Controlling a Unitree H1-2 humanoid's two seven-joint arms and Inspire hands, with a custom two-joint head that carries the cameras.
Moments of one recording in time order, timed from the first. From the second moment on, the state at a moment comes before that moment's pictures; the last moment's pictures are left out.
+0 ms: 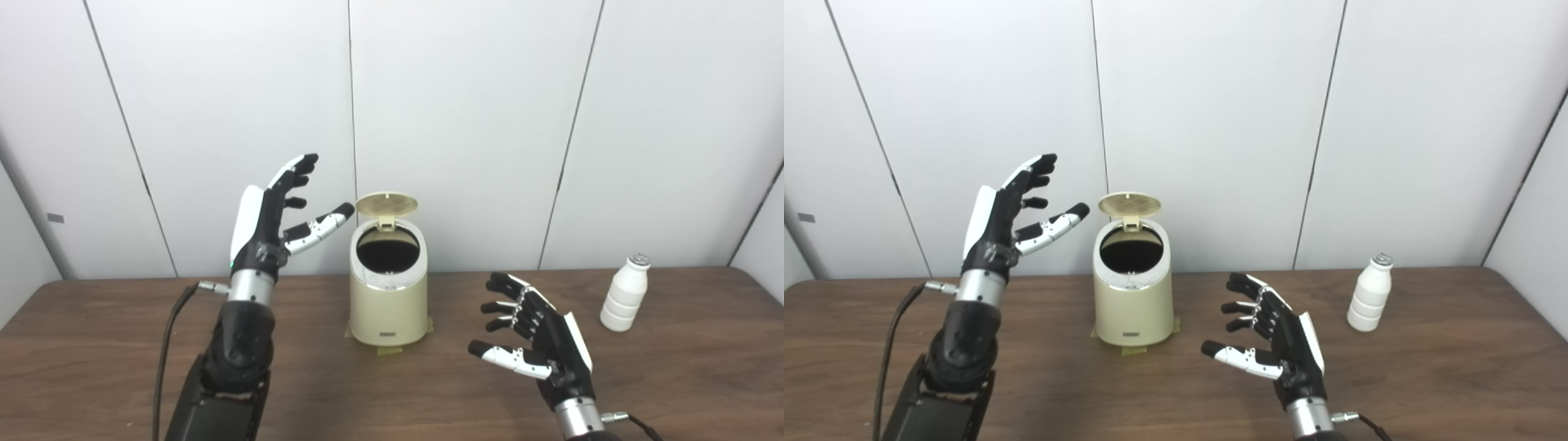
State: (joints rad) left arm -0.53 0.12 -0.02 0.01 0.30 0.15 0.08; right arm -0.23 -0.04 -0.03 0.07 -0.03 -0.16 -0.02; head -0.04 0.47
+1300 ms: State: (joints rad) left arm -0.18 0.15 0.09 0.01 -0.01 0.01 -0.04; right arm -0.46 -0.37 -0.18 -0.16 -0.15 0.08 0.00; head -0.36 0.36
